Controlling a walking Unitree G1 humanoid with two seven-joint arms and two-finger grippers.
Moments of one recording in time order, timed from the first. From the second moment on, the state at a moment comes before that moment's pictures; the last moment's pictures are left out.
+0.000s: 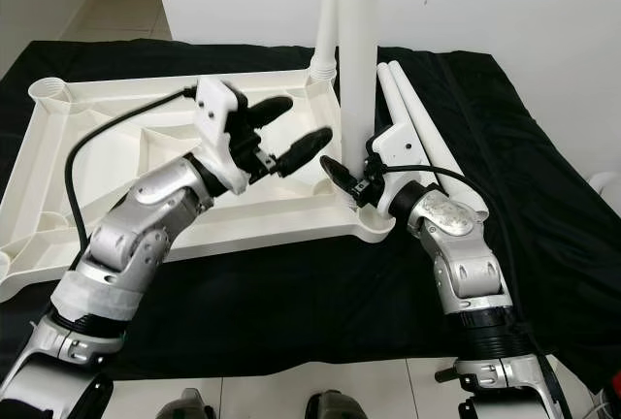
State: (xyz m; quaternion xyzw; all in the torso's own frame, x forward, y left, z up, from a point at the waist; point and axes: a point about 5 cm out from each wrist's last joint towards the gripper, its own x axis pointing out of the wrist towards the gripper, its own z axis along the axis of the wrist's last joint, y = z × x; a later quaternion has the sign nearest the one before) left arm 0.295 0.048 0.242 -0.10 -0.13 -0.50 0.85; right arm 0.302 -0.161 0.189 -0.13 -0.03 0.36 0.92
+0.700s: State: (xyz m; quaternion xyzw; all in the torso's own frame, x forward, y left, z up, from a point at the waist) left arm 0.291 0.043 0.287 -0.14 -0.17 -0.55 0.81; right arm 0.294 -0.150 0.176 -0.17 0.03 0.45 0.88
